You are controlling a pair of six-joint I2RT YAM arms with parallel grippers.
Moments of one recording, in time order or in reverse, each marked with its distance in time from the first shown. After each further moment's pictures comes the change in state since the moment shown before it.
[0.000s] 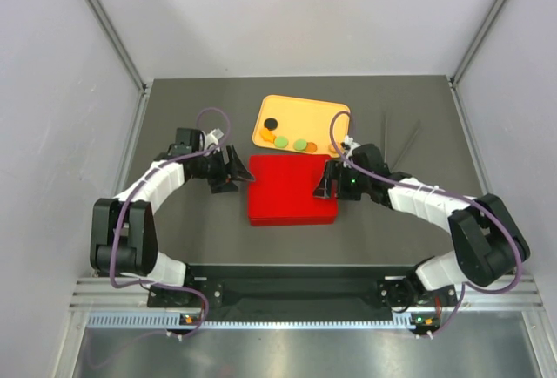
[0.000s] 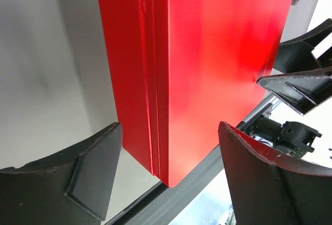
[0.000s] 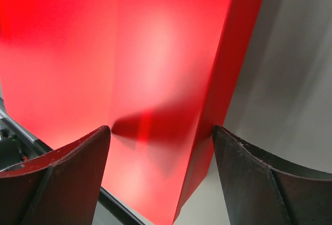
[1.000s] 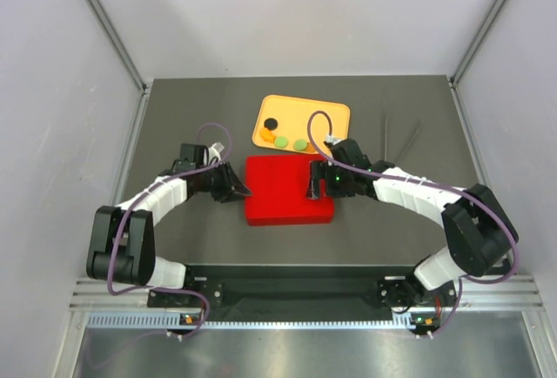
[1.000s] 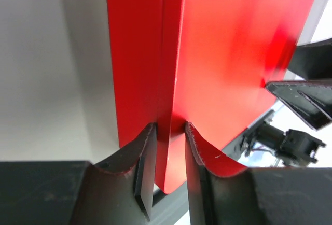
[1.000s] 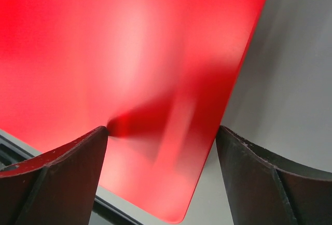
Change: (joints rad) left arm -0.044 -0.064 -0.179 0.154 -0.037 -0.111; right arm 0.139 0.081 0.191 -0.230 0.187 -0.054
